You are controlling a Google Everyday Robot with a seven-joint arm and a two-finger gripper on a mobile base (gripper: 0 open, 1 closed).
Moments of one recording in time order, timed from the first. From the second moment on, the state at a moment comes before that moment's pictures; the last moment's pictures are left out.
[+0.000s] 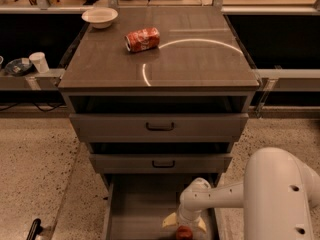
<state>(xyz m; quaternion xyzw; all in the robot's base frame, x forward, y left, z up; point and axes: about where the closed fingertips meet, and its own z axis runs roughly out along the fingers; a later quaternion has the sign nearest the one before) 0.413 -0.105 0.194 -0.99 0.04 0.10 0.06</state>
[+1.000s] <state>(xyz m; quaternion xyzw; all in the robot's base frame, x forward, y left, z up) 0.416 -0.099 0.163 -0.99 0.03 0.08 0.05</state>
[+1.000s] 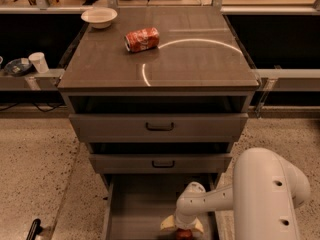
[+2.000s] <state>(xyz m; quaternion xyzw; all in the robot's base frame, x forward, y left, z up) 0.411 -0.108 0.131 -0.99 0.03 0.11 0.04</state>
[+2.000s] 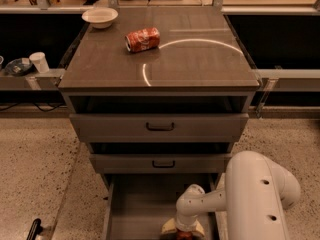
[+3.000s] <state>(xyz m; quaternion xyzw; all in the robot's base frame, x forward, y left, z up) 0.410 -0.113 0.124 -0.99 0.03 0.12 0.04</state>
